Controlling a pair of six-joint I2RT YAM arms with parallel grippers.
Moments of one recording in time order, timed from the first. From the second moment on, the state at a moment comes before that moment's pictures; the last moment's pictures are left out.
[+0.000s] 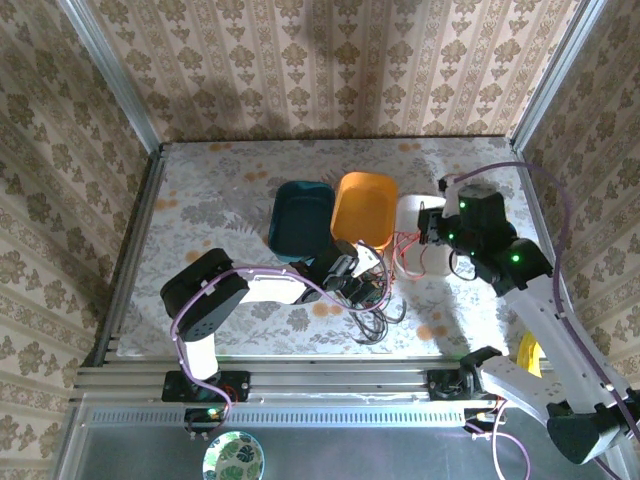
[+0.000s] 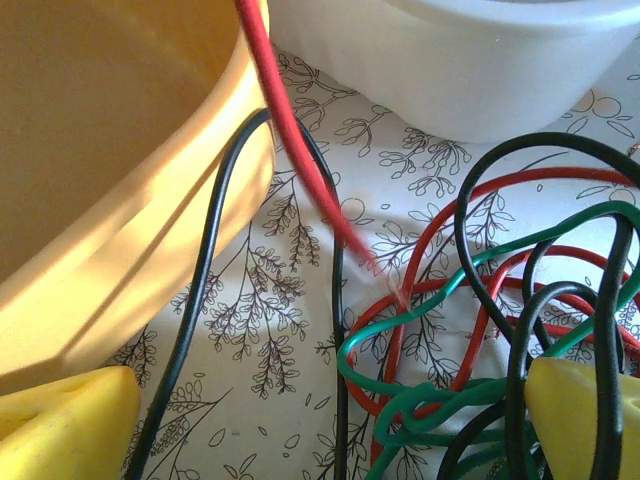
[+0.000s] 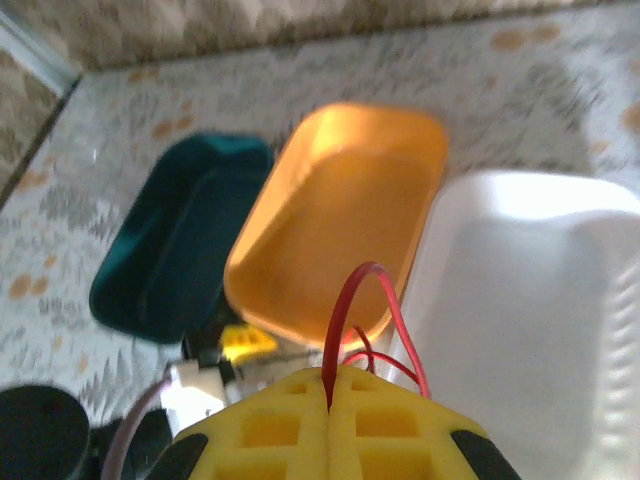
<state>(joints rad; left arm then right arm) -1.01 1.82 0.91 0.20 -0.05 0.11 0.31 0.96 1.10 -0.69 -0.02 0.32</state>
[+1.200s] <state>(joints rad) -1.01 1.84 0.90 0.21 -0.07 0.05 0.00 1.06 1.53 -0.50 0.04 0.22</state>
